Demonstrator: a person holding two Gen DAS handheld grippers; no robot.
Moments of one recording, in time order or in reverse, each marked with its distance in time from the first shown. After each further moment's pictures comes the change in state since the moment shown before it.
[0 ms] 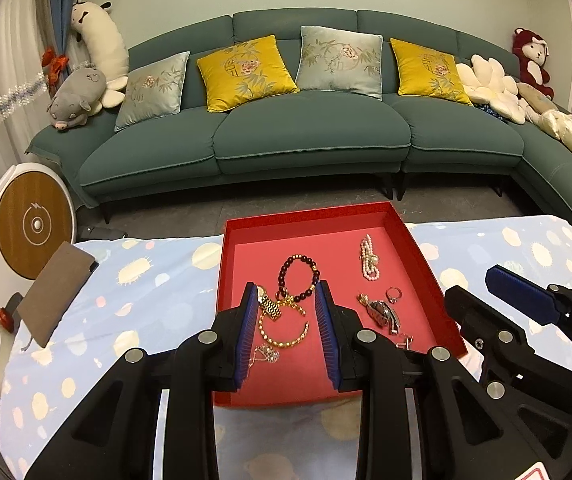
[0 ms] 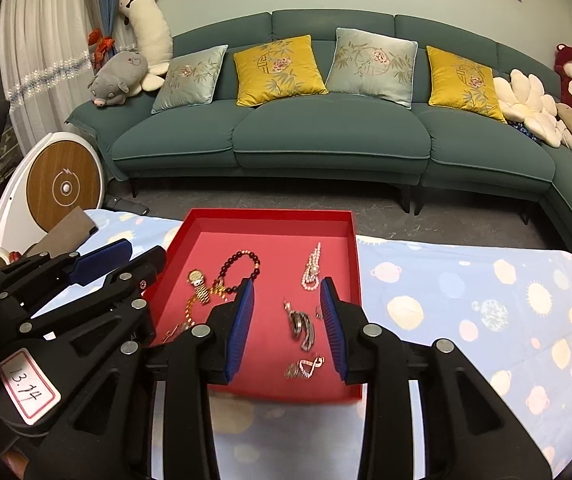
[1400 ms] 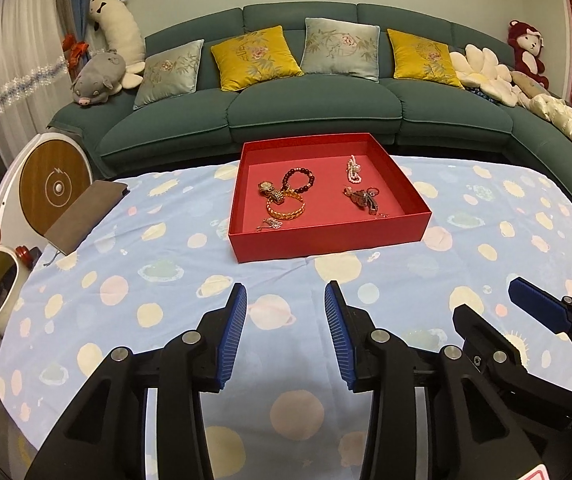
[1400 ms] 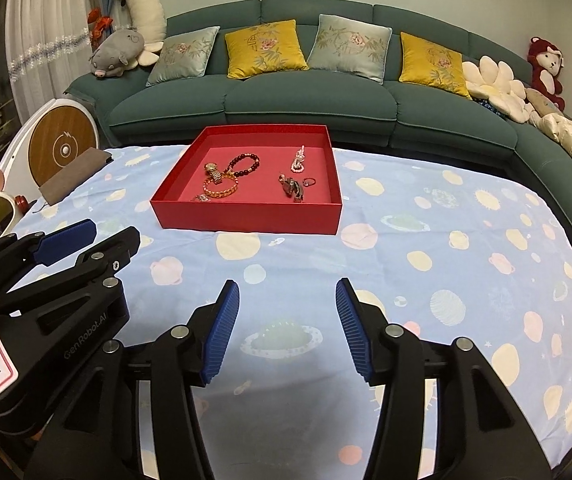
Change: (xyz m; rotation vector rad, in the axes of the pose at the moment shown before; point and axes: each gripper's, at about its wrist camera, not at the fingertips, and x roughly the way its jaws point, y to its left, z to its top) left arm -0.090 -0.011 -0.130 -0.021 0.025 0.027; right arm -0.100 0.026 -0.138 -0.007 0.047 -0.101
